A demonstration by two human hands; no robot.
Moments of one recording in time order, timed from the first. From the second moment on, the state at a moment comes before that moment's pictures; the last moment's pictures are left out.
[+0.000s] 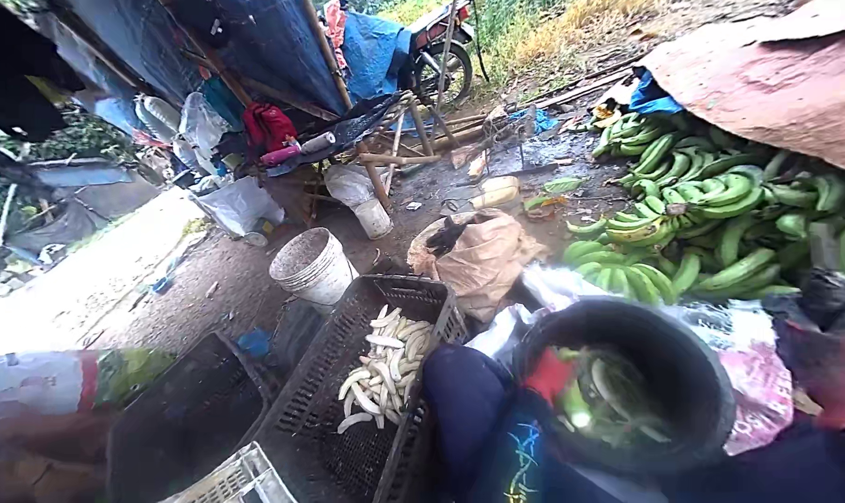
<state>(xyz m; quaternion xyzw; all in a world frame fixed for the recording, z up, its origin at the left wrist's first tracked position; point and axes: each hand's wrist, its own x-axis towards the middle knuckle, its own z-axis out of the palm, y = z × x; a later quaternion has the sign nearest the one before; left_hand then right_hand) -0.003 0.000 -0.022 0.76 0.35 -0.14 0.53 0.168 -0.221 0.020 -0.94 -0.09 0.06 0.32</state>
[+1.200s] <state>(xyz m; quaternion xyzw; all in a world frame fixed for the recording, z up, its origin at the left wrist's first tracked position) -0.028 0.015 -0.031 0.79 0.24 -0.06 0.56 0.116 -0.159 -0.012 -0.88 -0.24 0.36 0.22</state>
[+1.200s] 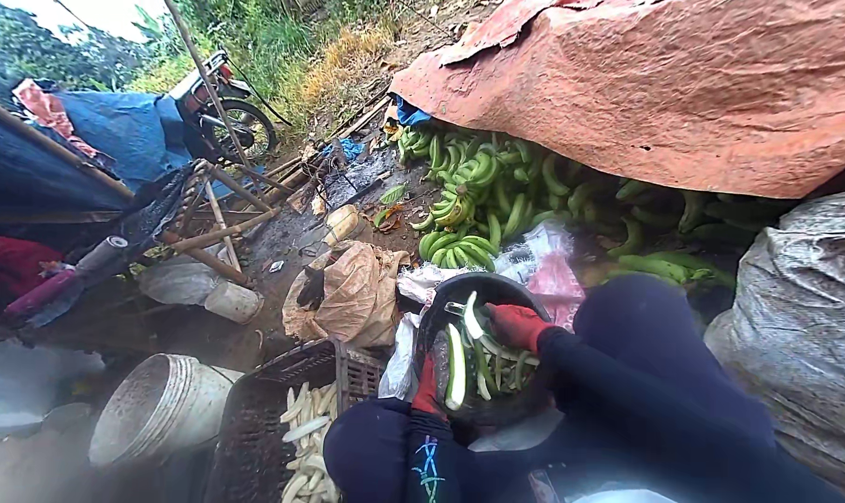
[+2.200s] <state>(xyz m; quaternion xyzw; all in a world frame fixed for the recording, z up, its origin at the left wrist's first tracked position) -0.002 -0.003 -0.035 0.74 0.35 0.04 0.57 0.118 -0.173 -0.035 -0.79 -0.21 0.44 0.37</state>
